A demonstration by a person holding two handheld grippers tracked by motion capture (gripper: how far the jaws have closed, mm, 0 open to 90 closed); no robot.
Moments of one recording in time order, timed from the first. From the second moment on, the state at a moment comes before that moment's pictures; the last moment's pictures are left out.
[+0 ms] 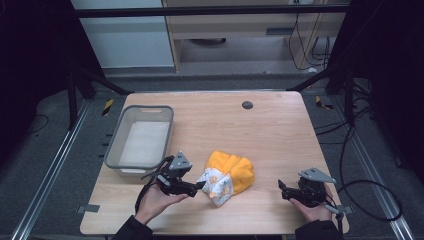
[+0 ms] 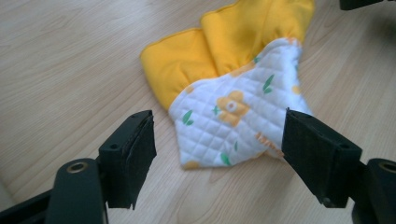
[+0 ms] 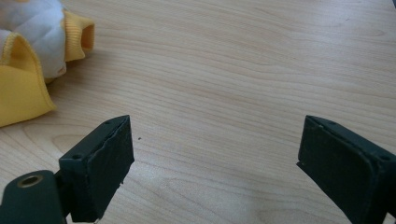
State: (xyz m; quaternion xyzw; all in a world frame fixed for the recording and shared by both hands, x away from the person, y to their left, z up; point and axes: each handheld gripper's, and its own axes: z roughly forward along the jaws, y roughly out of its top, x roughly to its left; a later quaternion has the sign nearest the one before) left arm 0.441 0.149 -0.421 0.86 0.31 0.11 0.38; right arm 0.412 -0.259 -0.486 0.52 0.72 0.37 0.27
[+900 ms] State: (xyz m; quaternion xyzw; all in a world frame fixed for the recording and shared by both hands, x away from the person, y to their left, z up) left arm 0.414 0.235 -0.455 0.82 0.41 0.15 0.37; right arm 0.412 -0.261 -0.488 0.53 0.72 0.36 0.27
